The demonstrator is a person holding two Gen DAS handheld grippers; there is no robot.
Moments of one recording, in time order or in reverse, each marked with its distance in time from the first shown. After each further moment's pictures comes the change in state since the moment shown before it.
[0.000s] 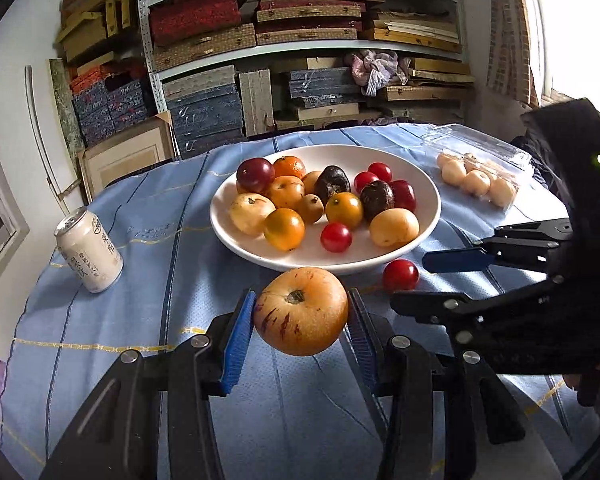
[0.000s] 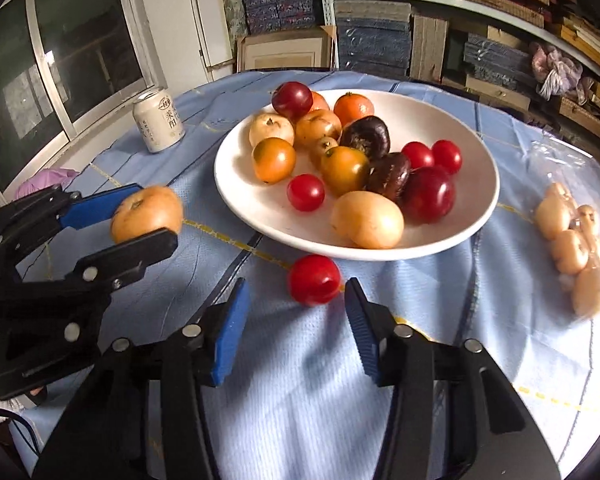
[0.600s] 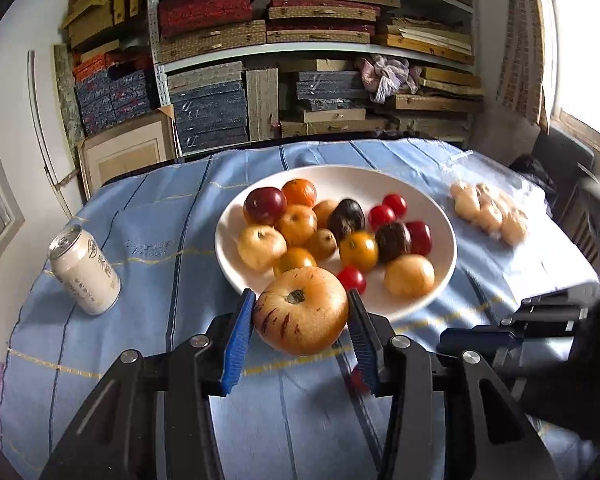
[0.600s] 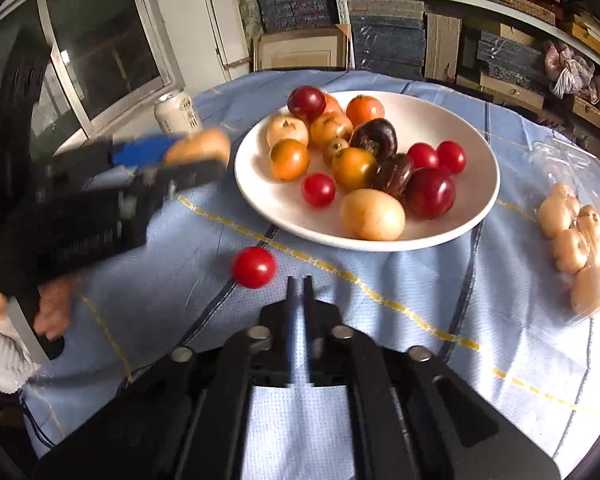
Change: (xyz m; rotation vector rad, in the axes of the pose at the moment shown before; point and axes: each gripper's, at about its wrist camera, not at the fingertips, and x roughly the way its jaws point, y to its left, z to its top) left arm 0.013 0.019 0.041 -0.072 0.015 -0.029; right arm -0.024 -0.003 -0.003 0.013 -0.016 0.083
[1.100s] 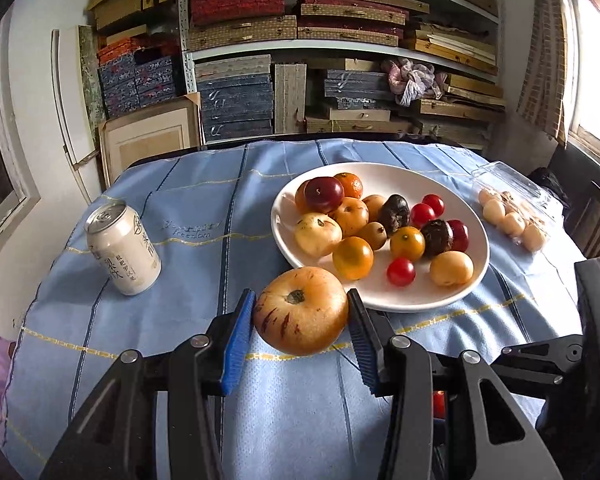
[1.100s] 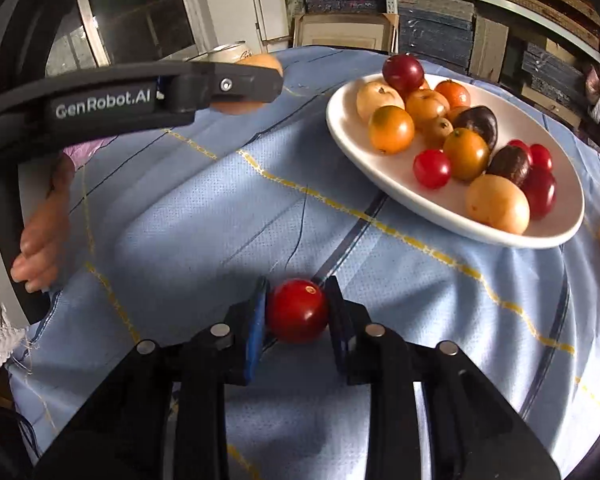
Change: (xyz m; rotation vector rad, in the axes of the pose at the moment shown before) left arm -0.017 0.043 -0.012 -0.059 0.011 0.047; right arm 0.028 0.055 -0.014 -0.141 0.069 0.027
